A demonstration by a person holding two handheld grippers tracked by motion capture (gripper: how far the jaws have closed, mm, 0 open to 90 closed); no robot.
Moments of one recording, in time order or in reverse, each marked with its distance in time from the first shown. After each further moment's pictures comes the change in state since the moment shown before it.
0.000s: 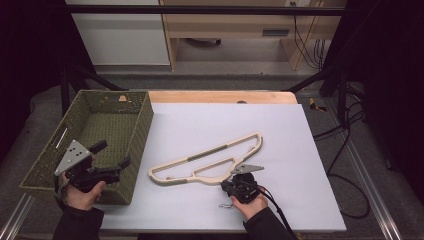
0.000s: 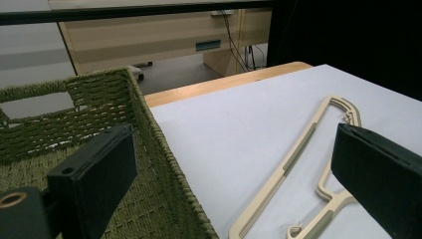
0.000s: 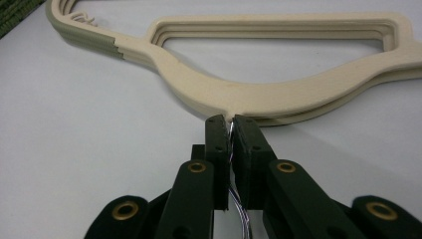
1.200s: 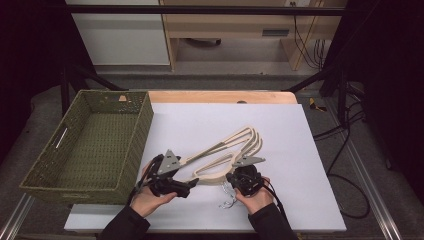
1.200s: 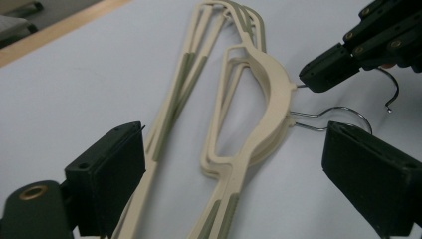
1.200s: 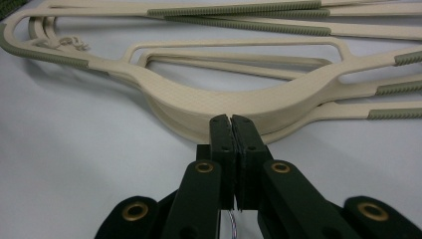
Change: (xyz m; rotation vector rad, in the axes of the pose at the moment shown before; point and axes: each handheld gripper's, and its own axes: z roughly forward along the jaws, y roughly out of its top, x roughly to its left) left arm -0.123 -0.021 0.114 0.343 -0.269 0.230; right arm 0.000 0.026 -0.021 0.023 -0.095 -0.088
